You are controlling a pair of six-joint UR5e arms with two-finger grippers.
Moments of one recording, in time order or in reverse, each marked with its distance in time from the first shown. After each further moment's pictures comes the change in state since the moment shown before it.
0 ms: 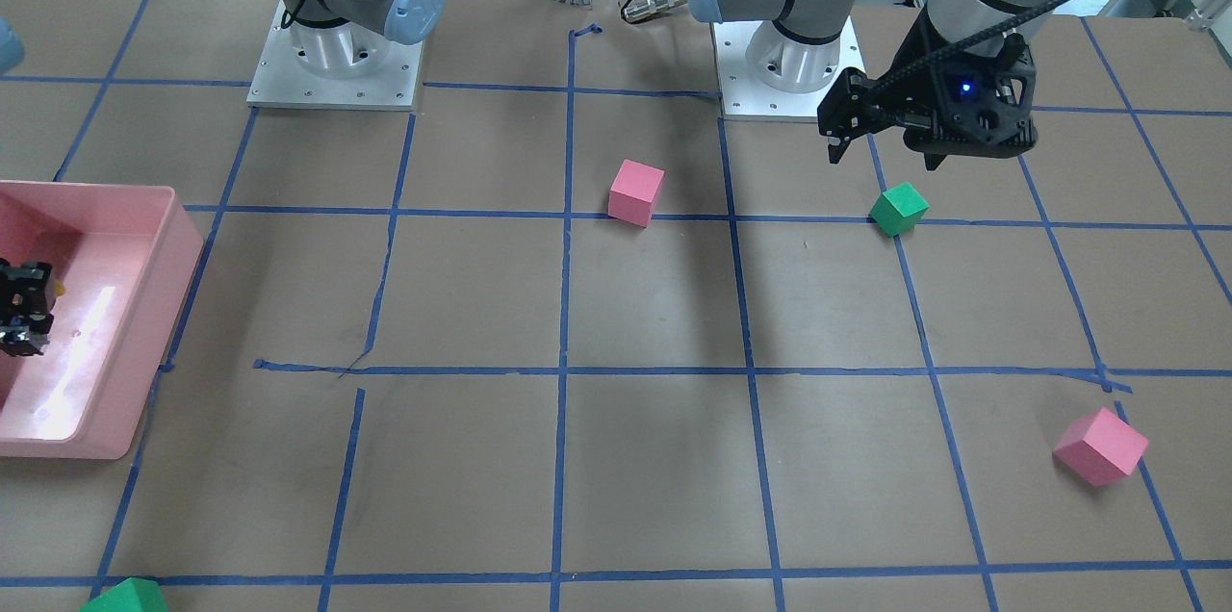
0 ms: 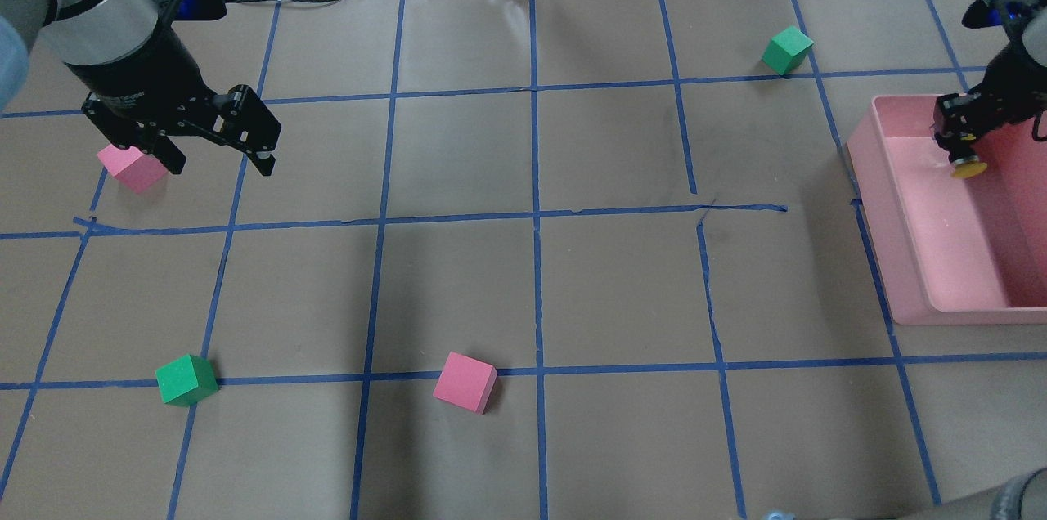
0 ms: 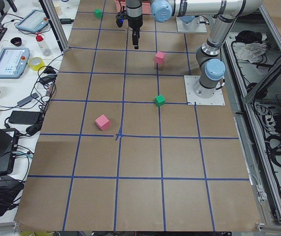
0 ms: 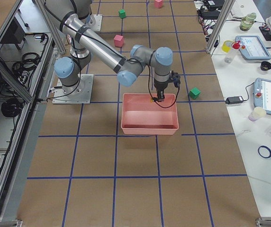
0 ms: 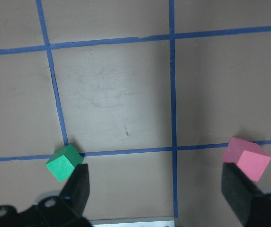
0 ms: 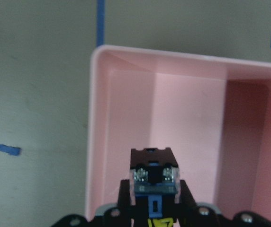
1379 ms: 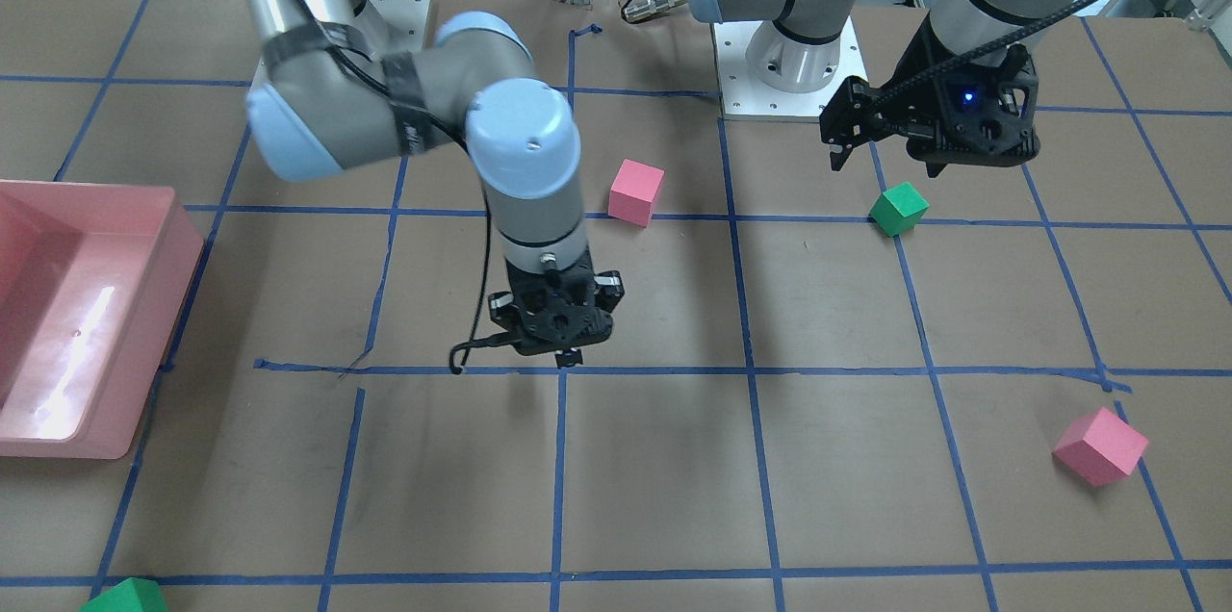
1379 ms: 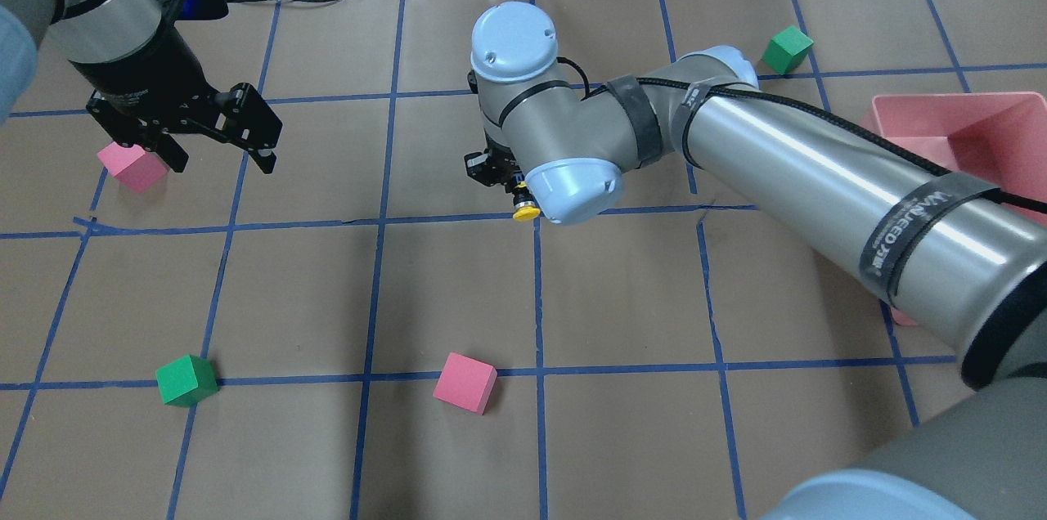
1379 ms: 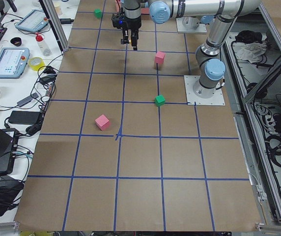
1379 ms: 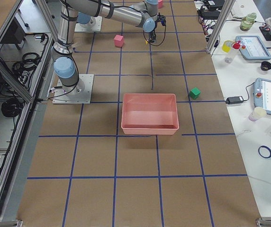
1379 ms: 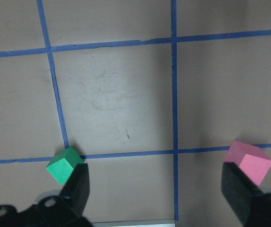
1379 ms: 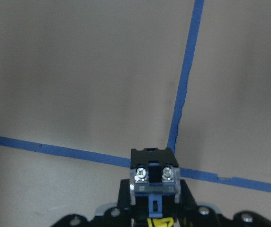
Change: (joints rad) left arm 0.007 -0.019 -0.002 0.010 -0.003 0.002; right arm 0.888 0.272 -0.098 -0.213 0.004 0.797
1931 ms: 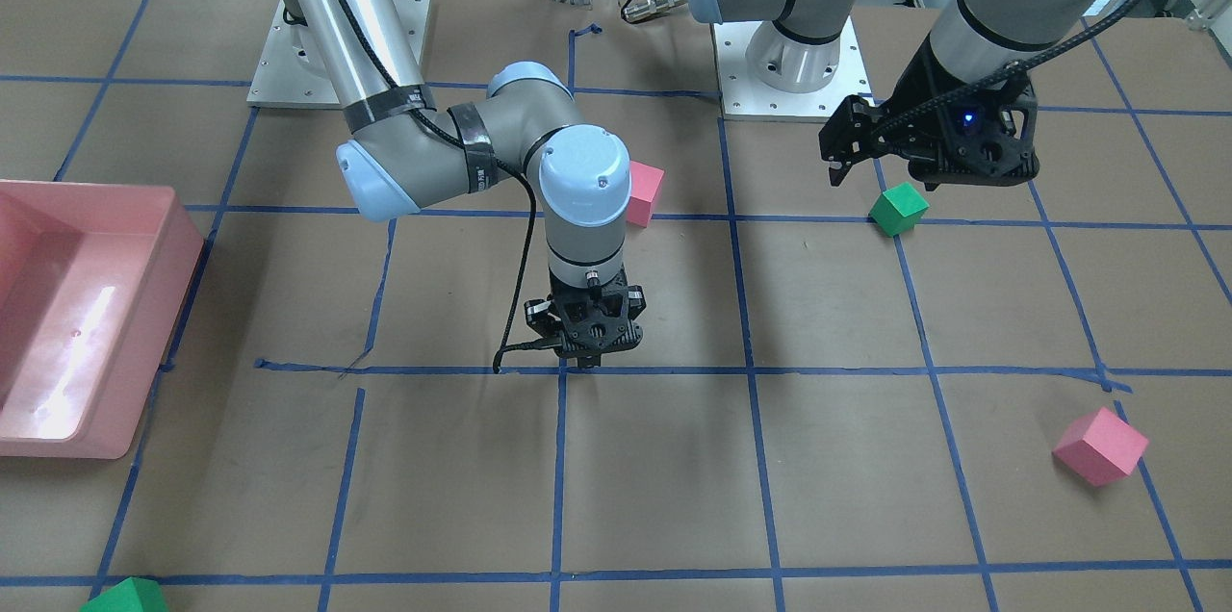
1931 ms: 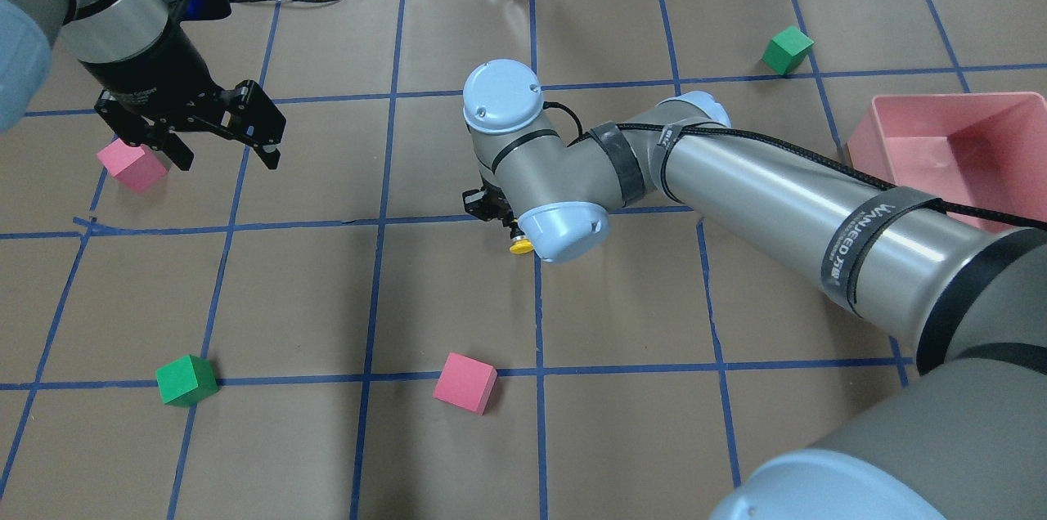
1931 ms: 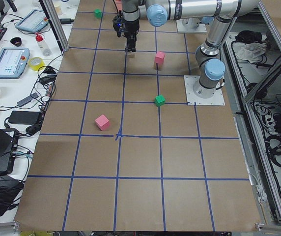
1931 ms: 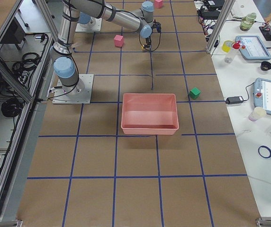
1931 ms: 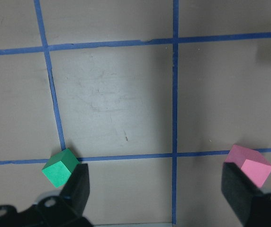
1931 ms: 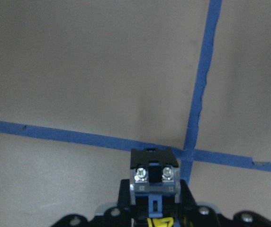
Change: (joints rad) left arm 0.003 -0.015 -0.001 0.029 -0.006 -0.019; right arm 0.021 0.036 0.064 -0.064 0.010 0.039
